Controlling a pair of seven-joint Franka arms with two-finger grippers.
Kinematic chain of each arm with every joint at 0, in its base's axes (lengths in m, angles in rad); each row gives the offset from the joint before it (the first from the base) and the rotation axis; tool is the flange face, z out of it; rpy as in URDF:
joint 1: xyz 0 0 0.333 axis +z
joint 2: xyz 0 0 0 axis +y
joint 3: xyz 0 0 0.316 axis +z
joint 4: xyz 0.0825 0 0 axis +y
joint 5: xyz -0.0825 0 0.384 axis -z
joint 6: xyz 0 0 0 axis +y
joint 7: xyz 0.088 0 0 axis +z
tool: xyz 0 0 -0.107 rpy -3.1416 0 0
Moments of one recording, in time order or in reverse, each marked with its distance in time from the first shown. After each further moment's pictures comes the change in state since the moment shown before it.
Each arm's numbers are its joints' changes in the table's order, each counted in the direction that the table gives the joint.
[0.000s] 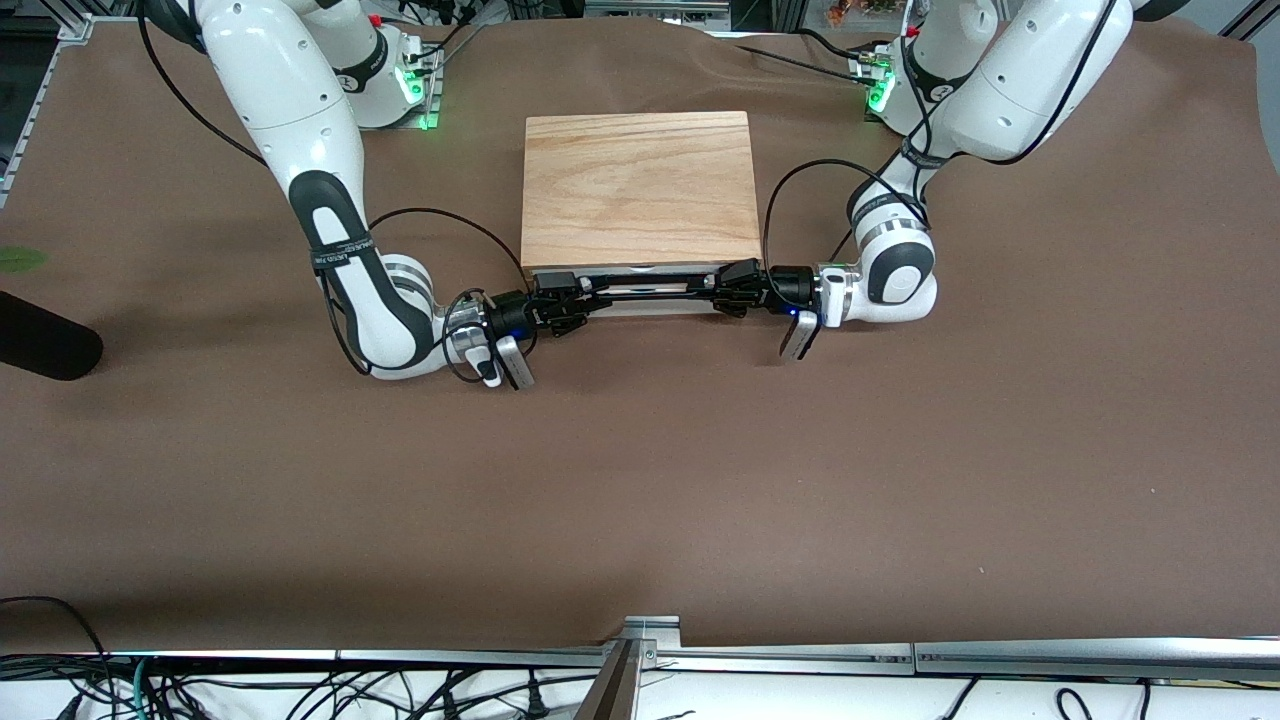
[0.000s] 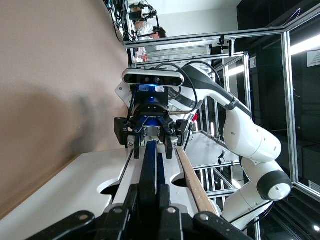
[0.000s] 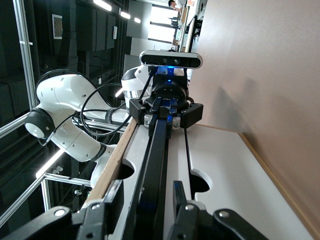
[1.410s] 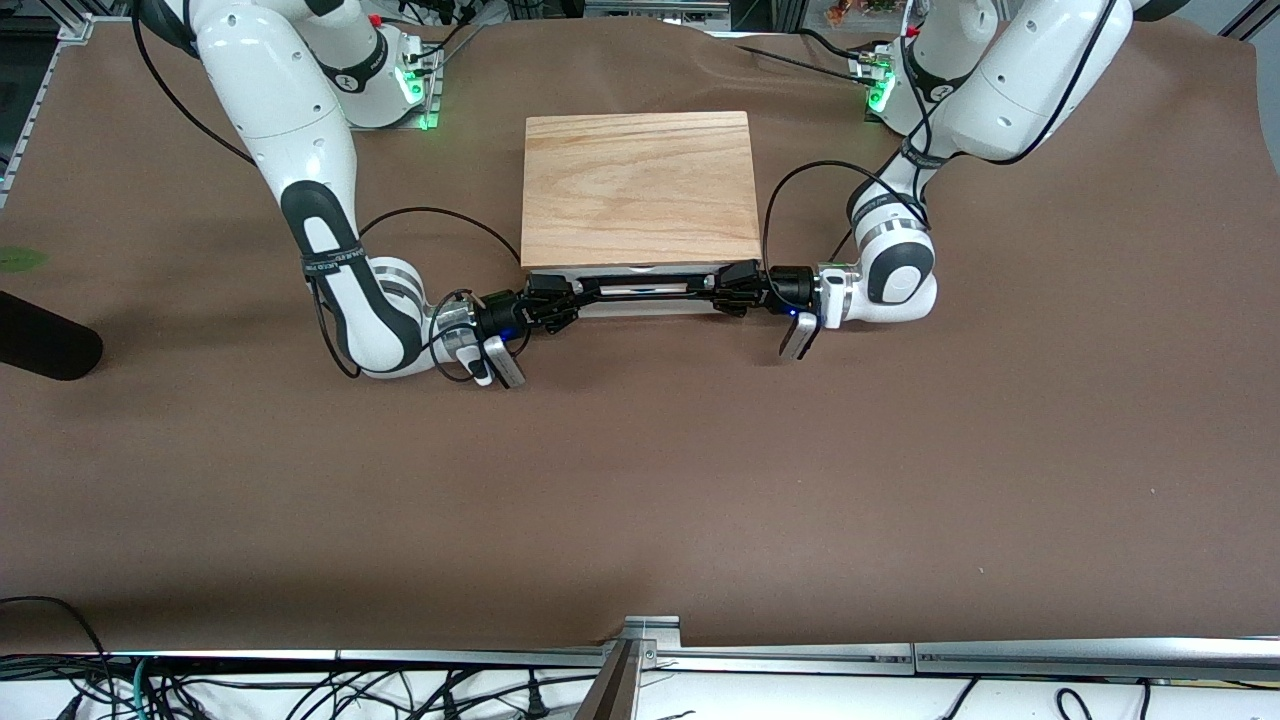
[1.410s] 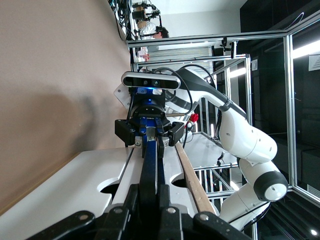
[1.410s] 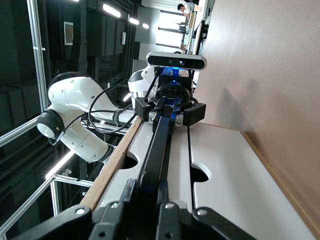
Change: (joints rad) left arm 0.000 0.000 0.000 0.000 0.000 -0.002 0.027; right arm -0.026 0.013 -0.004 0.020 -0.011 0.046 0.033
